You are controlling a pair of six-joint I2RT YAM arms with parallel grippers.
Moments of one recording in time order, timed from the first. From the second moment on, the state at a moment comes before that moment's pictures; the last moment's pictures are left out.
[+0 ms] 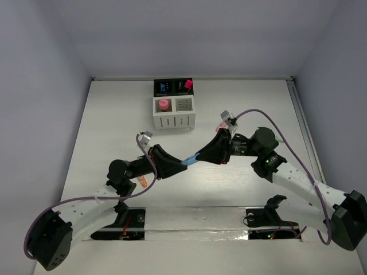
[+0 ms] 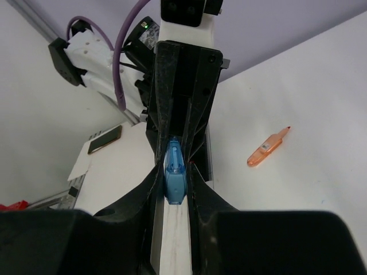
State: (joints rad) left arm -0.65 0.82 0.18 1.07 0.71 -1.02; right arm 0.68 1.02 0.63 0.57 -0.88 0.66
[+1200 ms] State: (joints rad) left arm -0.71 0.87 0.39 0.67 0.80 -0.84; right arm 0.81 1.12 0.69 0.59 -0.63 0.62
